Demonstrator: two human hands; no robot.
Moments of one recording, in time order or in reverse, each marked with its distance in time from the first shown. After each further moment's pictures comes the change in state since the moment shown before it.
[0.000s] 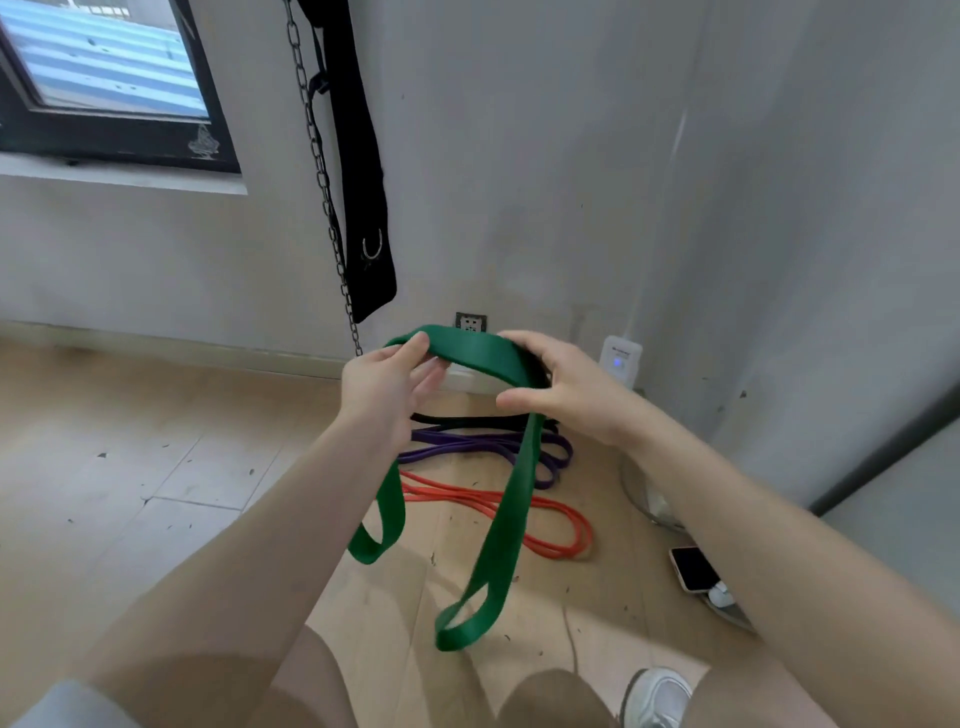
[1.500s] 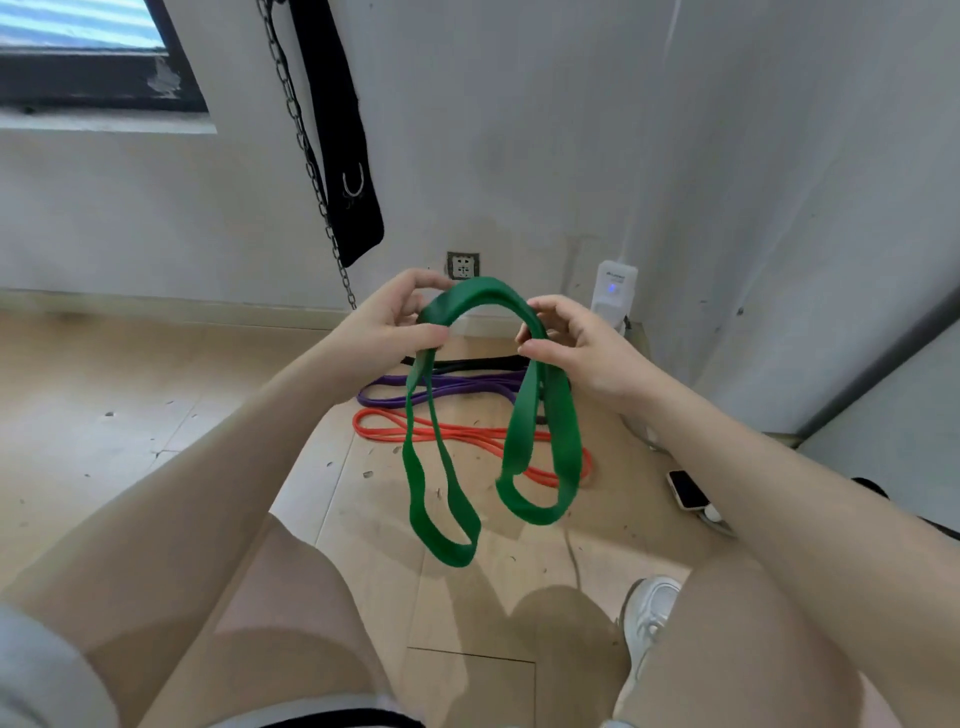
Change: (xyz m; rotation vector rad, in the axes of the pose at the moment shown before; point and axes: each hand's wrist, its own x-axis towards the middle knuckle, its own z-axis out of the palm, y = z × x) left_hand -0.009 -0.008 -0.034 0.887 -0.654 0.345; right_hand -0.042 0.042 0.021 0.188 0.137 0.095
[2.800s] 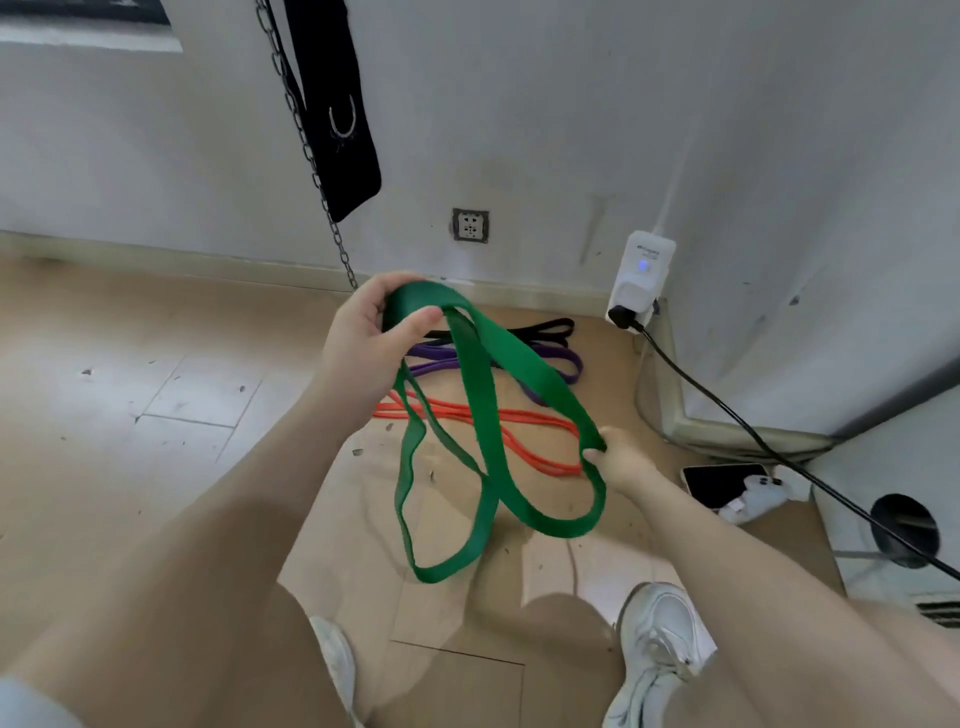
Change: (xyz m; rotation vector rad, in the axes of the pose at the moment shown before) left_hand 0.038 -0.060 0.029 -0.150 0.441 -0.022; right_hand 0.002 0.195 0.015 -0.287 0.040 0.727
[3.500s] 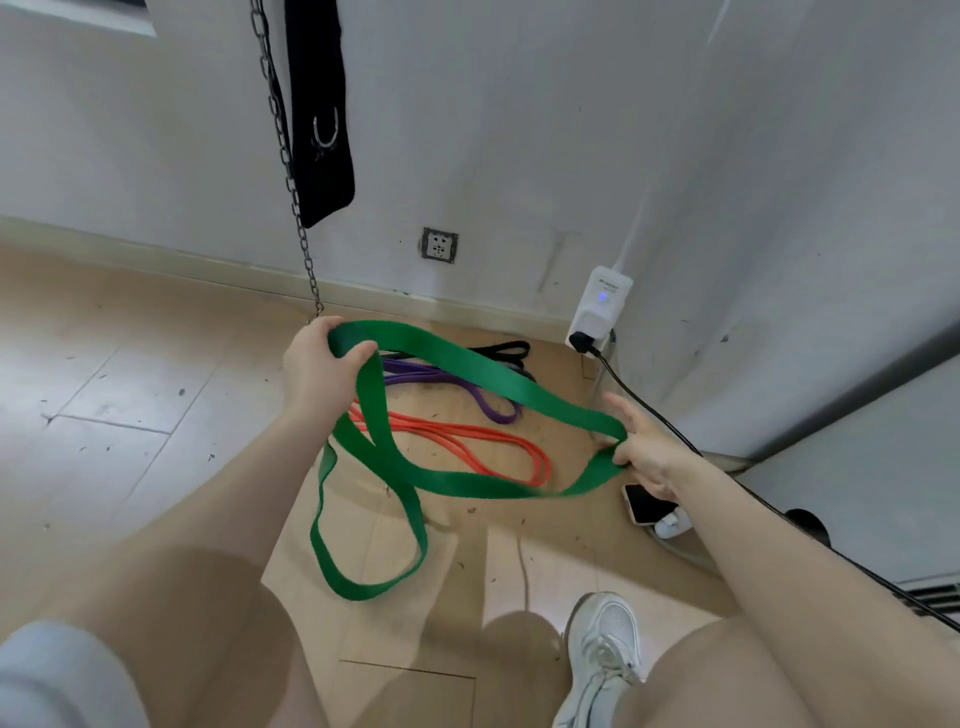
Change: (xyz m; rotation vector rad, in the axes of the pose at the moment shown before) left_hand 0.021 -0.064 -0.026 0.362 0.202 -0.157; right_hand -0.042 -0.018 -0.069 0.549 -0.020 0.000
